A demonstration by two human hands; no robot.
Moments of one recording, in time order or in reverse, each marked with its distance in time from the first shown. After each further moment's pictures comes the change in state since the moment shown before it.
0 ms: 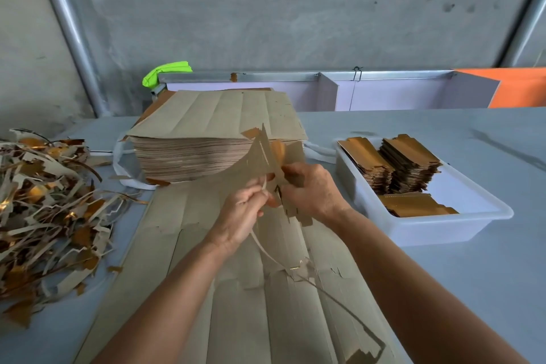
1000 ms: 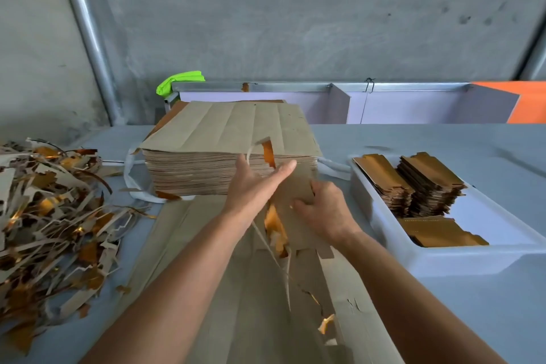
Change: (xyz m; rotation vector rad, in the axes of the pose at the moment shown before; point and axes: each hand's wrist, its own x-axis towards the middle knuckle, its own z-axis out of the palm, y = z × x) left_hand 0.069 0.019 -0.014 0.214 0.315 -0.326; right_hand 0.018 0.001 0.006 -0.114 0.064 0.024
